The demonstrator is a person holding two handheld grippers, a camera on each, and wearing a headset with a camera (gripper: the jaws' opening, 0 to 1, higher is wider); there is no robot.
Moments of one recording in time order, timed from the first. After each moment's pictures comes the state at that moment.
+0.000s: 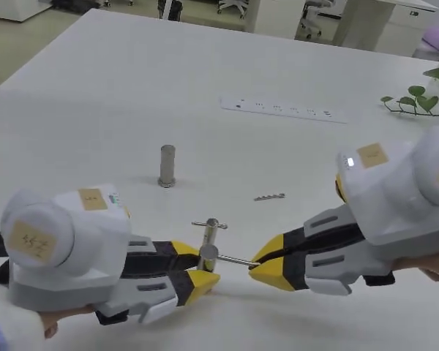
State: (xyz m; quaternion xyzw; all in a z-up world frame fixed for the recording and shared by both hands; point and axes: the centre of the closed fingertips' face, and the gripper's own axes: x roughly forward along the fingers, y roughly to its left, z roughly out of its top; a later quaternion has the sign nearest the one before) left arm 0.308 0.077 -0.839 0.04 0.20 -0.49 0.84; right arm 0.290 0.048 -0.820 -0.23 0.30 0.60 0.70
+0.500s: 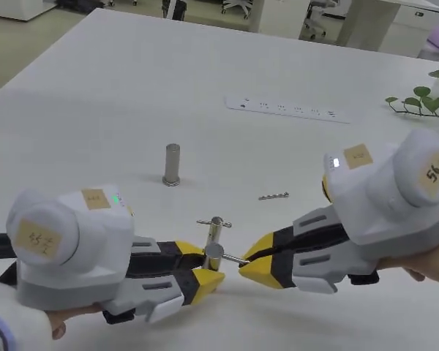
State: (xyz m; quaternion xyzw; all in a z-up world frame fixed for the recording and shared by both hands) left arm 0.308 0.076 -0.840 0.00 0.20 -0.49 0.85; right arm 0.293 0.064 -0.825 -0.23 0.29 0.60 0.70
